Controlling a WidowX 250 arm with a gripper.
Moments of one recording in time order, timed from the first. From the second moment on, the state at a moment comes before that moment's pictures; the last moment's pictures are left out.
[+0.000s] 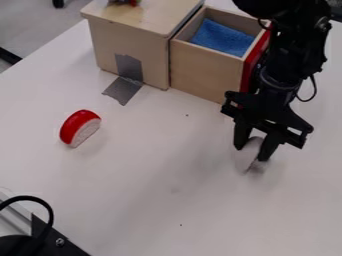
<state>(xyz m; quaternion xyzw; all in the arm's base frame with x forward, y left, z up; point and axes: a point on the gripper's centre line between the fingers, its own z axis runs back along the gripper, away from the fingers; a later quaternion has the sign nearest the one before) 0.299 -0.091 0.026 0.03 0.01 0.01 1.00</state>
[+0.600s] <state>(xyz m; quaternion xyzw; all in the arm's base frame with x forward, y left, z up) 0.328 -0.080 0.115 0.01 -0.05 0.05 1.00</state>
